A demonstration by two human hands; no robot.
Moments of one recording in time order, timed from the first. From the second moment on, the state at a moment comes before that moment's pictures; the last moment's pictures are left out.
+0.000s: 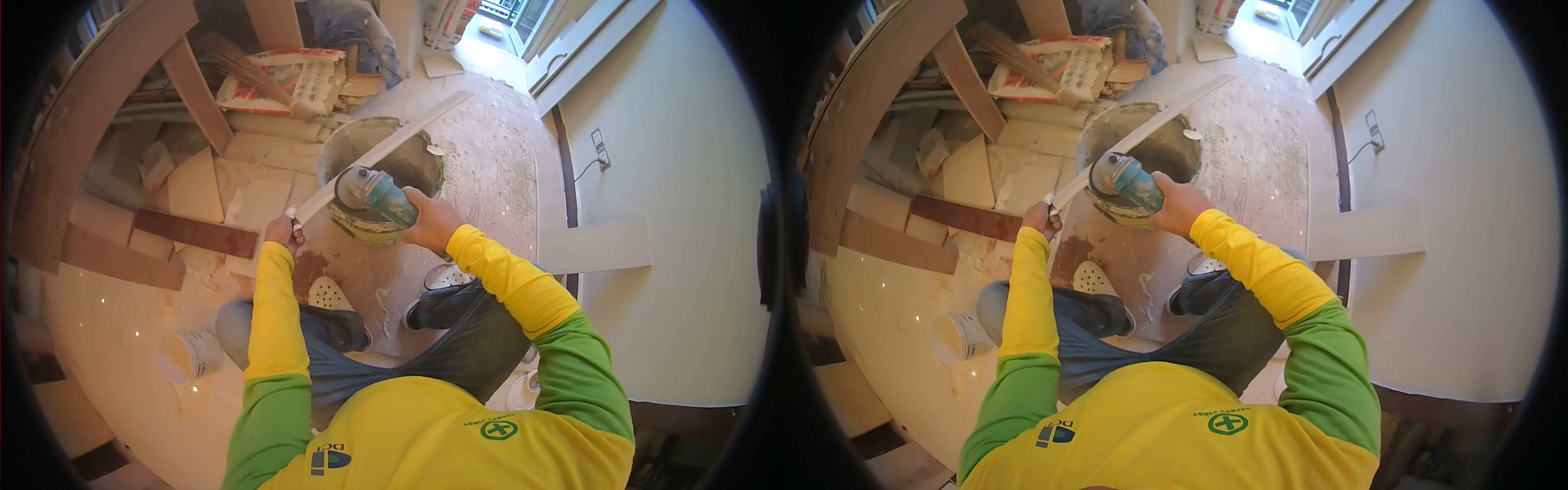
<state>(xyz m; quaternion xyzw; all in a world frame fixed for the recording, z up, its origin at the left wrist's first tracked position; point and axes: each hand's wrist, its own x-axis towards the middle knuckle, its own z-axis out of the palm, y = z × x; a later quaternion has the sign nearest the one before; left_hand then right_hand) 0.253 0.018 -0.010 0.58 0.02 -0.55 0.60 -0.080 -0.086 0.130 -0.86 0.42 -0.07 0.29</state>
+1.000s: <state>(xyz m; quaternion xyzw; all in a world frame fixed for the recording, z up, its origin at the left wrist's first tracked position) 0.245 0.017 0.007 0.60 0.00 -0.52 0.61 -0.056 -0.066 0.133 -0.86 0.43 -0.06 0.26</state>
